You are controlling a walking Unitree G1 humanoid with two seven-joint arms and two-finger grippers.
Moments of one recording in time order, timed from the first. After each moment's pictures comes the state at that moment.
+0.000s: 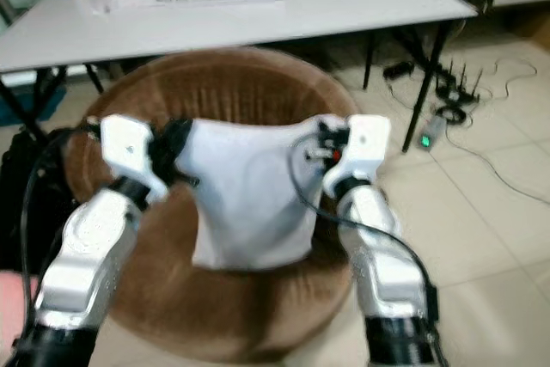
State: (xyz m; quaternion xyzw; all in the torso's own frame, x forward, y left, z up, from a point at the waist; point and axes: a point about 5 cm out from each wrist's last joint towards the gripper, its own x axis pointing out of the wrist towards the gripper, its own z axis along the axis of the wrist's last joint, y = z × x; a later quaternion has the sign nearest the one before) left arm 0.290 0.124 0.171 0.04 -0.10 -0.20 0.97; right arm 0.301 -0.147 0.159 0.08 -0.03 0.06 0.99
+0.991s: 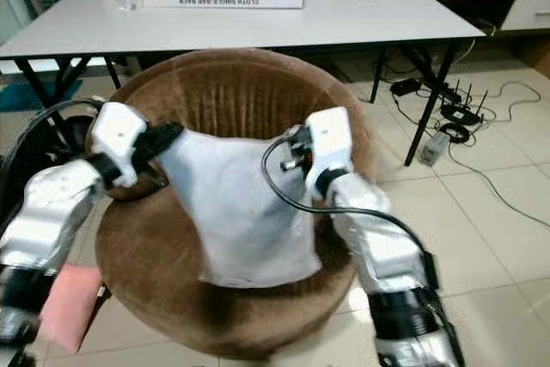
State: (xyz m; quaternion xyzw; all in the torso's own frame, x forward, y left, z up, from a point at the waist) left arm 0.336 0.182 0.158 0.18 0.00 -0.30 0.94; right arm 0.316 -0.118 0.148 -0.02 0.11 0.17 0.98
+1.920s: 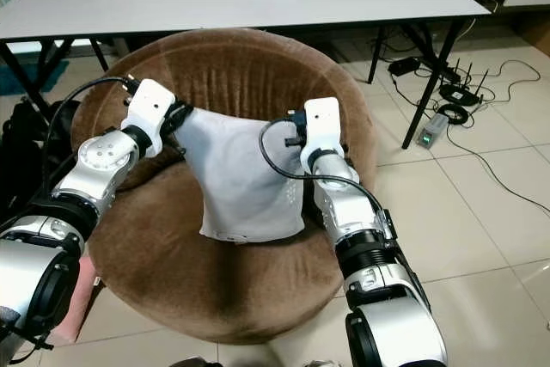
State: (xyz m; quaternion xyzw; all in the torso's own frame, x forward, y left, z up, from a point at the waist) left arm 0.391 0.172 0.159 0.21 0.01 -0.20 0.96; right arm 0.373 -0.118 0.136 -0.03 0.06 0.06 1.00
